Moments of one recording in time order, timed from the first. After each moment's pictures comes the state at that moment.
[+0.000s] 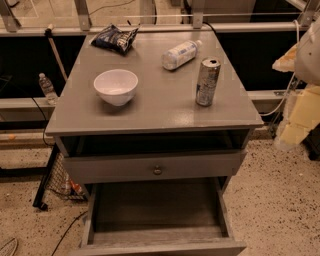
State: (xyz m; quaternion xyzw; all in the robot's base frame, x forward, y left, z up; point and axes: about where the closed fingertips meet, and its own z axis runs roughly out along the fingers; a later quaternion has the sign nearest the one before) arm 0.438 -0.216 0.977 -0.60 0.78 -0.04 0.16
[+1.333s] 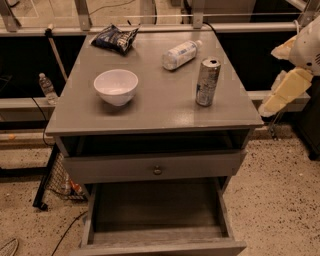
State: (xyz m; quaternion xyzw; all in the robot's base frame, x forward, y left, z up) arm 0.541 -0.248 0.955 -0.55 0.79 0.01 0.27
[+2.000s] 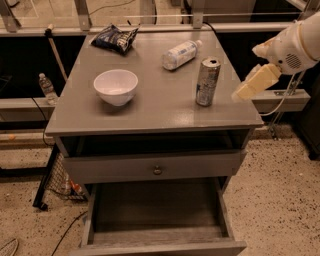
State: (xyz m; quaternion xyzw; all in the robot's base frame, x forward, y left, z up) arm 0.600 -0.219 0.941 -0.50 0.79 0.08 0.36
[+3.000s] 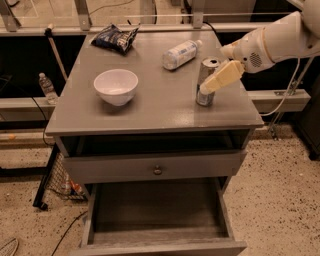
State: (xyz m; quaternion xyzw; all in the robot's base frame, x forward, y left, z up) arm 0.645 -0.148 0.928 -0.49 0.76 0.17 0.40
